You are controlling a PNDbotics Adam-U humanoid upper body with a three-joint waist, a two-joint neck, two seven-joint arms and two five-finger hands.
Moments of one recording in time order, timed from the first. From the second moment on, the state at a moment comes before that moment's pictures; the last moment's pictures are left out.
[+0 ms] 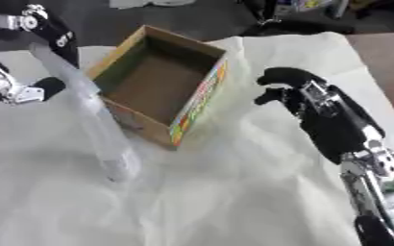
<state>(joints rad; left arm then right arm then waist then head) -1.24 0.68 -0.49 -1.57 -0.20 -0.05 -0.91 -0.28 -0.41 -0.10 -1.97 -0.33 0.10 0.28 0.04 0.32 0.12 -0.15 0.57</state>
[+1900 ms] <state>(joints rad) -1.24 0.66 -0.48 -1.57 -0.19 -0.03 -0.89 -0.28 -0.41 -0.10 -1.97 -0.33 0.11 0.28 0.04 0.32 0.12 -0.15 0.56</state>
